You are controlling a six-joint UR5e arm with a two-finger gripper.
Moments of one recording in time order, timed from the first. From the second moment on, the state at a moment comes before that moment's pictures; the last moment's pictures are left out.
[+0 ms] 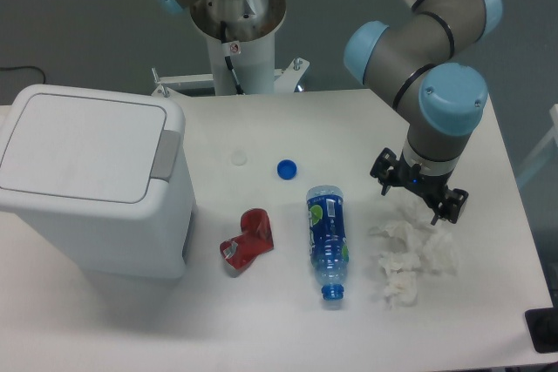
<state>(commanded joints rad) 2.66 -2.03 -1.44 -1.18 1.60 1.31</state>
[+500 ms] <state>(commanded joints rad) 2.64 -2.00 -1.45 -1.18 1.59 1.29</state>
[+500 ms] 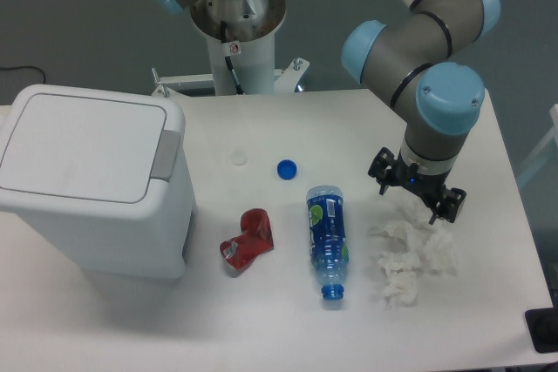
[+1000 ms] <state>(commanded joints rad) 2.55 -1.86 -1.50 -1.19 1.58 1.14</state>
